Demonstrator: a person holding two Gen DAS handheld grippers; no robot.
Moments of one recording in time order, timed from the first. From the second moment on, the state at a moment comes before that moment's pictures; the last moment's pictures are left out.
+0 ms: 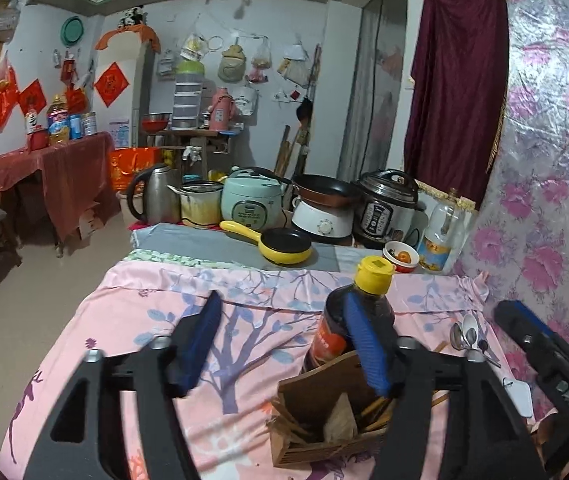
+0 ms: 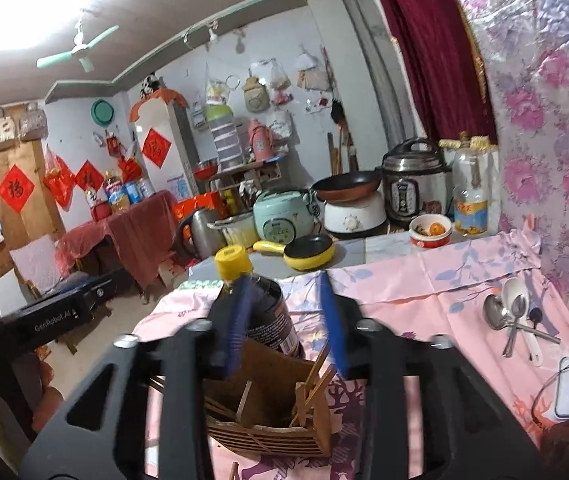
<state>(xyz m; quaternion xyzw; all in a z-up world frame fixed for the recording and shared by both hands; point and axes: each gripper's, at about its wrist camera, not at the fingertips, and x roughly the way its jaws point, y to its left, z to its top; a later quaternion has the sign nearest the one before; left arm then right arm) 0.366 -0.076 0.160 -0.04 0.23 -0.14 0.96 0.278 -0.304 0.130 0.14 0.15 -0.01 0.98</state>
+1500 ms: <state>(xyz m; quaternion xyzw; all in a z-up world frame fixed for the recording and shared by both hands) 0.011 -0.004 0.089 0.01 0.16 0.01 0.99 -0.026 -0.223 0.039 0.07 0.16 -0.02 0.98</state>
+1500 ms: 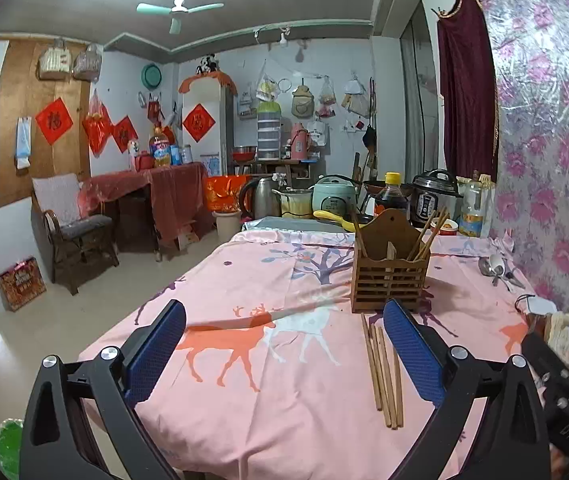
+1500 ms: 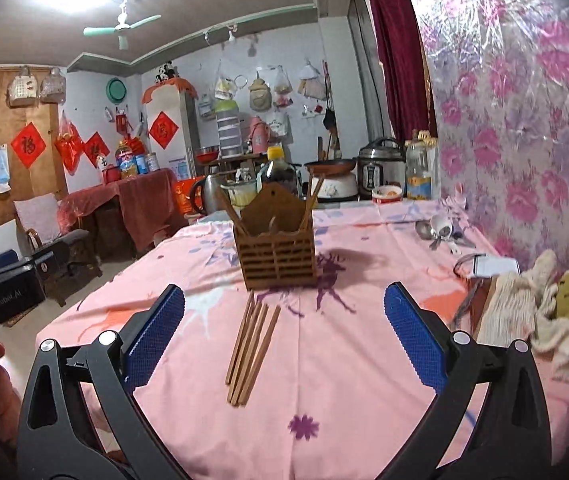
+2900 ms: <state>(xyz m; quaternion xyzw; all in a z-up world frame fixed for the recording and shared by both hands) 0.134 0.016 -0.055 0.01 0.35 0.03 0.93 0.037 -0.198 -0.072 -0.01 0.29 0.00 0.96</state>
